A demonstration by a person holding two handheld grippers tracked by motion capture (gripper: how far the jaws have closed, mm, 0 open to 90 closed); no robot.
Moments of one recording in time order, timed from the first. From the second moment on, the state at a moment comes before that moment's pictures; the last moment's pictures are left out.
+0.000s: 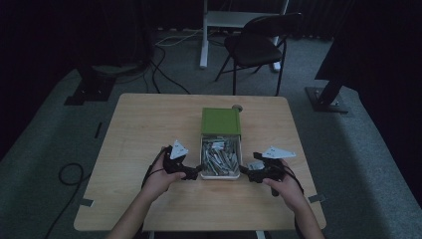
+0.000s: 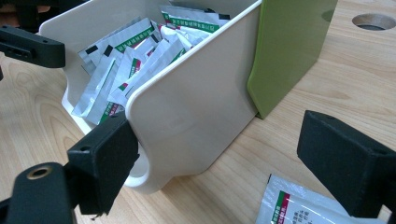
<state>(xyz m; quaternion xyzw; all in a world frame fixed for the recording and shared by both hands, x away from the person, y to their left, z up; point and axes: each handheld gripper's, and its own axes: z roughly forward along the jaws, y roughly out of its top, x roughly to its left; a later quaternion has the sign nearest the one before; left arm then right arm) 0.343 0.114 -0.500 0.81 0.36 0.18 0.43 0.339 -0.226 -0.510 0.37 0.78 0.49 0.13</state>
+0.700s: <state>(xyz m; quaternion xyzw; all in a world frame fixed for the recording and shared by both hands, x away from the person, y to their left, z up) 0.349 0.115 -0.500 0.81 0.36 0.18 0.43 0.343 -0.224 -0.509 0.37 0.78 0.48 0.14</state>
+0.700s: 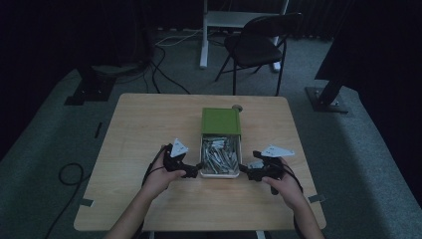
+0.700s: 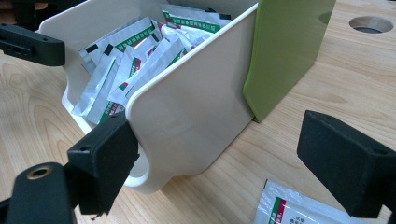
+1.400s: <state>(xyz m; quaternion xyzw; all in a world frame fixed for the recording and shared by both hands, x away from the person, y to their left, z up) 0.358 0.115 -0.498 0.80 0.37 0.18 0.43 0.351 -0.223 -0.508 0.38 0.78 0.48 0.14</state>
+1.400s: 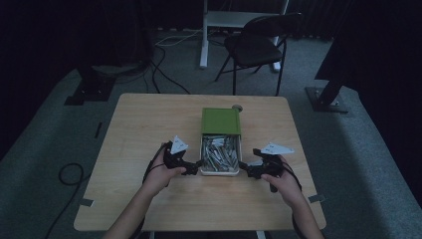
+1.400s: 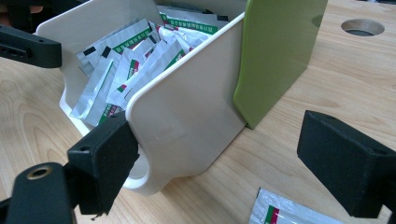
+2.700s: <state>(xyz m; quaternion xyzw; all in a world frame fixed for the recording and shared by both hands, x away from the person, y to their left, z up) 0.375 0.112 -0.494 0.79 0.38 0.18 0.43 0.369 -0.221 -0.505 0.41 0.76 0.48 0.15</state>
